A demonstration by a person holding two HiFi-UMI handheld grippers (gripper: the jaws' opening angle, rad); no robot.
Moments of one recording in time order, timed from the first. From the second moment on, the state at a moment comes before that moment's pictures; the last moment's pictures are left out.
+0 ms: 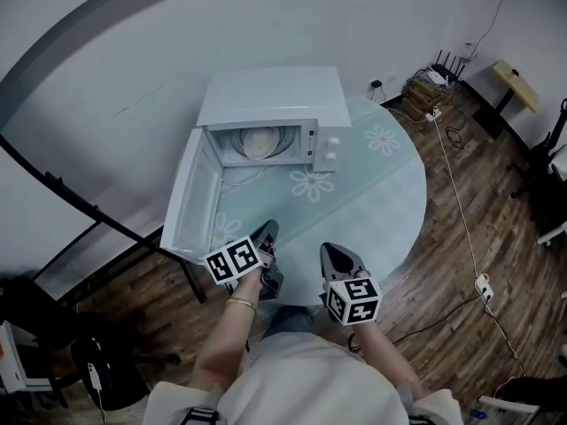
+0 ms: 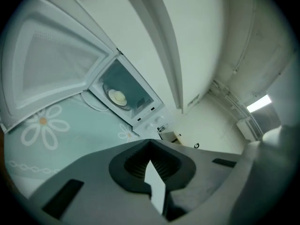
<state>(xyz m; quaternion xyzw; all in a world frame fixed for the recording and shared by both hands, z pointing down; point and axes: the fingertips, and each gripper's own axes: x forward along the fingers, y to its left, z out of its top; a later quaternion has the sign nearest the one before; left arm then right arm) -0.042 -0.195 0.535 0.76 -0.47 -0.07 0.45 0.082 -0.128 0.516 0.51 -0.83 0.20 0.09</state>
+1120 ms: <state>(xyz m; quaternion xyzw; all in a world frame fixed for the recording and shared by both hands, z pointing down) -0.028 -0.063 0.525 0.81 -0.42 0.02 0.40 0.067 -0.033 0.506 0.50 -0.83 0.20 0.09</state>
